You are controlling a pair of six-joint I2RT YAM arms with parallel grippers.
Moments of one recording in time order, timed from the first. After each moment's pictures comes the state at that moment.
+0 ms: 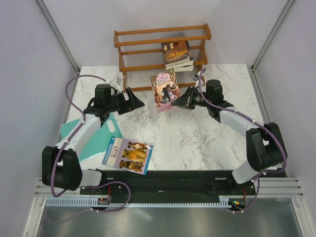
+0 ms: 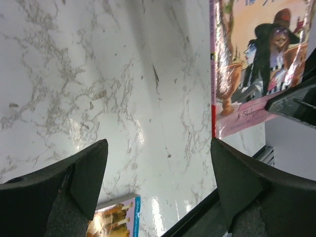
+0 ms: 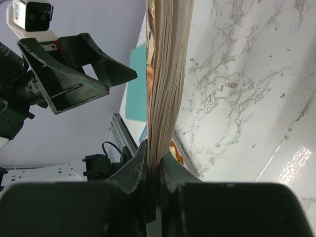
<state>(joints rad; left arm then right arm) -0.19 1.33 0.96 -0.17 0.49 -0.55 0.32 1.58 0.98 0.25 -0.77 0.83</state>
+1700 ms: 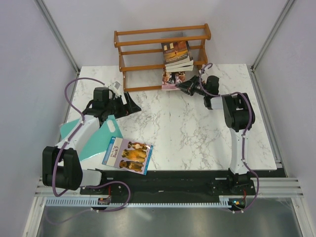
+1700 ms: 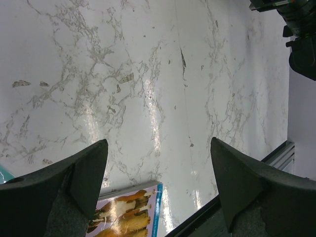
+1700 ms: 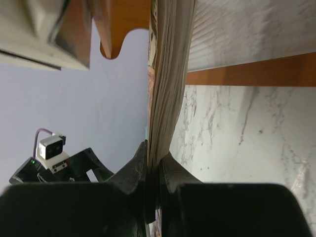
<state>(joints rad) -0.15 1.33 0.90 -0.25 0.48 -0.46 0.16 2.29 1.35 0.85 -0.82 1.24</state>
